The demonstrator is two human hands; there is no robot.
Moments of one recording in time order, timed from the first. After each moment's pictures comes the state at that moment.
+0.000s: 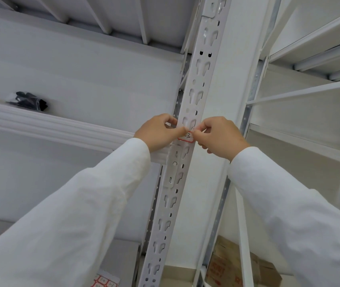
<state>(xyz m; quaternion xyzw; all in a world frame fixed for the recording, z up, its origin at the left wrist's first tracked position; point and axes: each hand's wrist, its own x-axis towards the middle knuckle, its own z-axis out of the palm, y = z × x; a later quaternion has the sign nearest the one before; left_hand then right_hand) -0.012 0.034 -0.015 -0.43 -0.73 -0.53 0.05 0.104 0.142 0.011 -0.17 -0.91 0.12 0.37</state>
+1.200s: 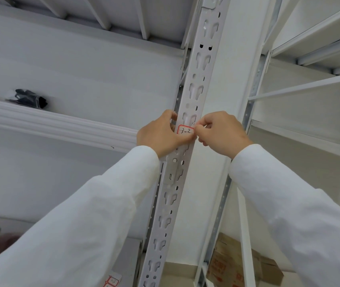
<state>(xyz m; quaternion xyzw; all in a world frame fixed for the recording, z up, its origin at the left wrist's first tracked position) 0.002 0.046 -0.030 -0.38 -0.76 -0.49 0.17 0.102 0.144 0.008 -0.18 -0.90 0.09 0.39</state>
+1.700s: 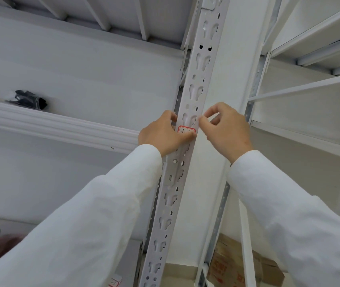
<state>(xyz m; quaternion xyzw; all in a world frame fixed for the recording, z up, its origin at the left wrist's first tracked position) 0.006 0.046 -0.025 -0.37 -0.77 -0.50 0.14 0.105 0.145 0.003 -0.15 -0.84 0.13 0.51</state>
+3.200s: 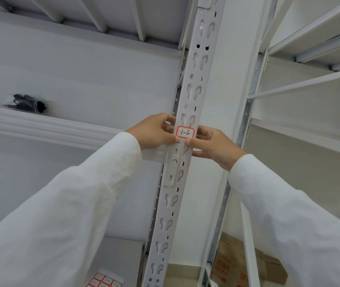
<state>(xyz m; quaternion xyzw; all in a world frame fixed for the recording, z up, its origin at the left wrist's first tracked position) -0.017 0.026 -0.011 -0.49 -0.73 -0.48 -0.01 0.088 0.170 -0.018 -0.01 -0.83 0.50 0.26</state>
